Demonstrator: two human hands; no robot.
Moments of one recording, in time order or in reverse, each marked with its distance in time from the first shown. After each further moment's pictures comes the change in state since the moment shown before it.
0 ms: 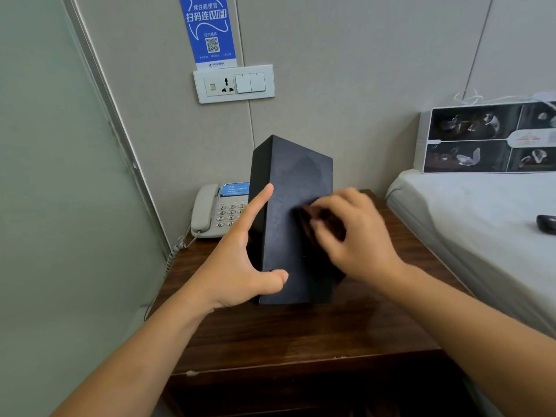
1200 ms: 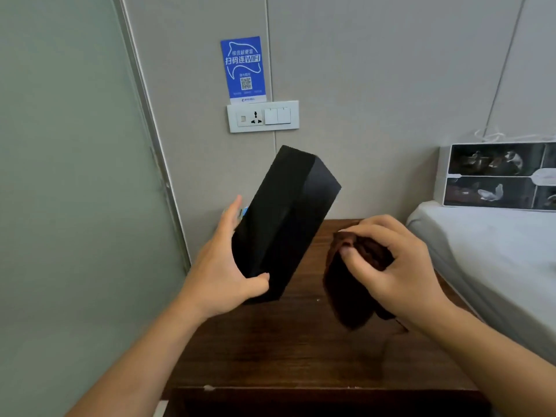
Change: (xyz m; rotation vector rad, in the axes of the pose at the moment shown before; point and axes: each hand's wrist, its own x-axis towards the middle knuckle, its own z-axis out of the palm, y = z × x) left_hand -0.011 -0.010 -0.038 0.200 0.301 -0.025; right_hand -0.008 -0.022 -0.038 0.298 0.117 -0.013
